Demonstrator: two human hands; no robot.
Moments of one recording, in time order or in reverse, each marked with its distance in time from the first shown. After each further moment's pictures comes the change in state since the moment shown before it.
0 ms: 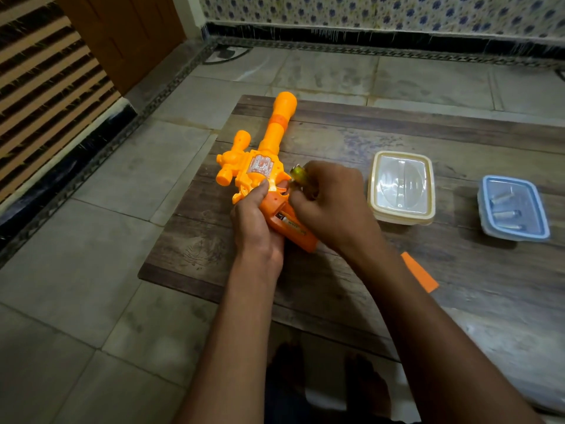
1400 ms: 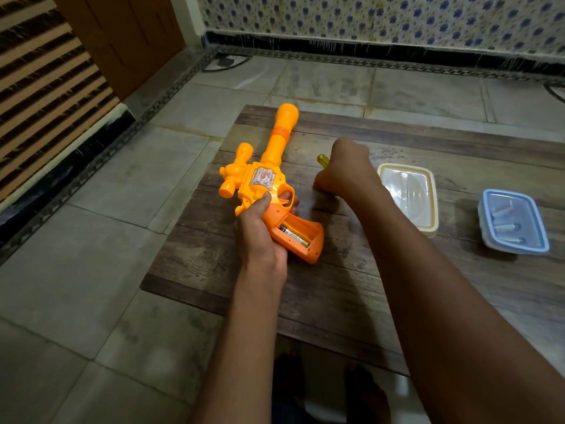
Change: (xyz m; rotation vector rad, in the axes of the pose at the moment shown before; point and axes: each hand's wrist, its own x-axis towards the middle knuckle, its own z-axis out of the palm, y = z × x) left_hand 0.002 0.002 -0.002 -0.017 0.064 -0.025; right_hand 0.084 0.029 0.003 -0.285 -0.212 0.490
